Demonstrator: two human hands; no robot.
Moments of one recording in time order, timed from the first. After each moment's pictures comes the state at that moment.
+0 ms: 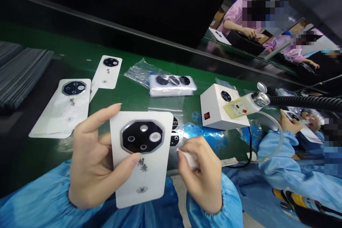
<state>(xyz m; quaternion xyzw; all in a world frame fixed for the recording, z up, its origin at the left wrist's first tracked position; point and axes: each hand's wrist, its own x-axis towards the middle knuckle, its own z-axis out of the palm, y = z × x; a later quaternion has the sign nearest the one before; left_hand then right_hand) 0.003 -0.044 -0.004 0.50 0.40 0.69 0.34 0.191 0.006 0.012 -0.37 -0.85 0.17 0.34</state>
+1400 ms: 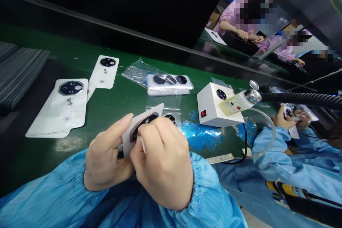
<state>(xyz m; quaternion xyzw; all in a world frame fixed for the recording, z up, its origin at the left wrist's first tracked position) 0.004 -0.029 -0.023 0.65 0.44 0.62 0.01 0.118 0.002 0.044 -0.34 -0.88 0.05 0.33</state>
